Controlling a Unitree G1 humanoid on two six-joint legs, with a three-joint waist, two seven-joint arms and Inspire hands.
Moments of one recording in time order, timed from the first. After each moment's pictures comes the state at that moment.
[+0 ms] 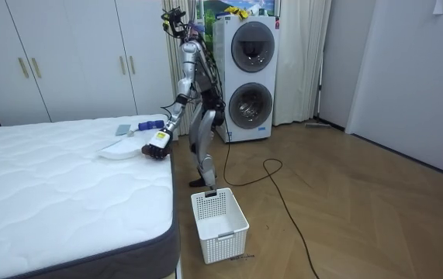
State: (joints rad) left arm -0.50 0.39 -0.12 1.28 0.23 0.01 0.52; right arm -0.09 -0.30 0.37 1.32 0.06 0.05 -0.03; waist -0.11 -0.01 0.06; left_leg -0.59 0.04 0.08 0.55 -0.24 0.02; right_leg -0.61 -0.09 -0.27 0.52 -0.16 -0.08
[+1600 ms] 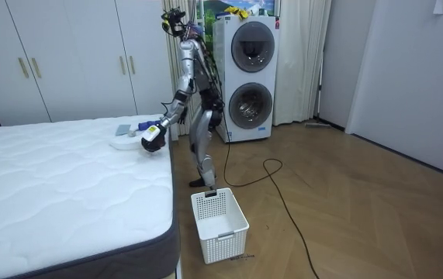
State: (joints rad) left arm -0.37 0.45 -0.28 1.12 0.40 -0.08 0.47; right arm -0.26 -0.43 0.03 1.16 0.76 -0.08 -0.17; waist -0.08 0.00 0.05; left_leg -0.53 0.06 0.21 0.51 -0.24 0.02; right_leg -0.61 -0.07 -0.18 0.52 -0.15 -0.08
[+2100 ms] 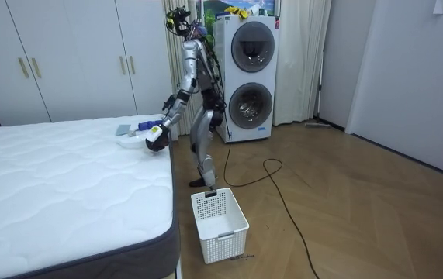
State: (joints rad) left arm -0.32 0.48 -0.30 1.09 0.40 -0.09 0.38; right arm -0.28 -0.44 0.01 0.84 0.60 -0.15 -0.50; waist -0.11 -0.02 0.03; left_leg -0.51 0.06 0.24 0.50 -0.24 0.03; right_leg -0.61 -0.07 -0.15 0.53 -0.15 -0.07
